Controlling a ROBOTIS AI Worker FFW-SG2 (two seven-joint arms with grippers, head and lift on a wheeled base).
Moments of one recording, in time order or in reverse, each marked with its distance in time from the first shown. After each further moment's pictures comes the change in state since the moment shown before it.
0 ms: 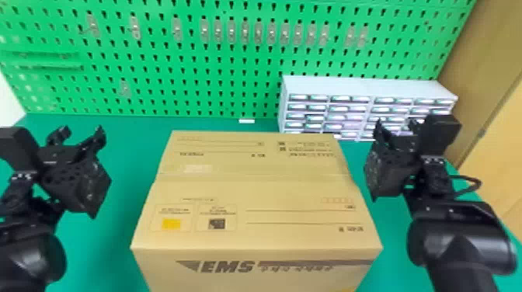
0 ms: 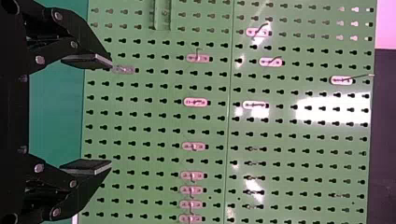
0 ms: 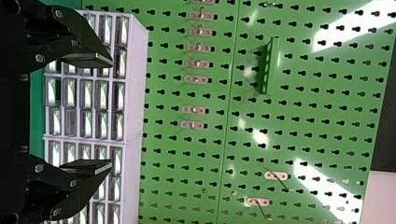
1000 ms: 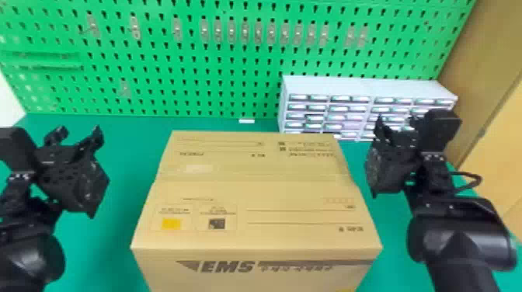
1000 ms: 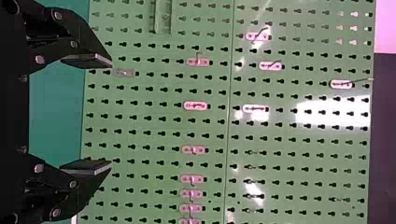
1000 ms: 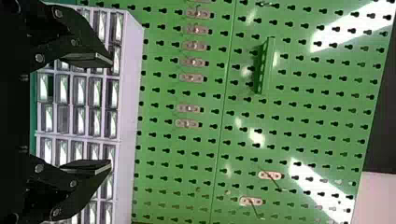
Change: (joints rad) left arm -0.004 -0.001 0.010 0.003 0.002 0.000 0.002; right arm -0.011 0.003 -0.004 -0.001 0.019 -0.001 0.000
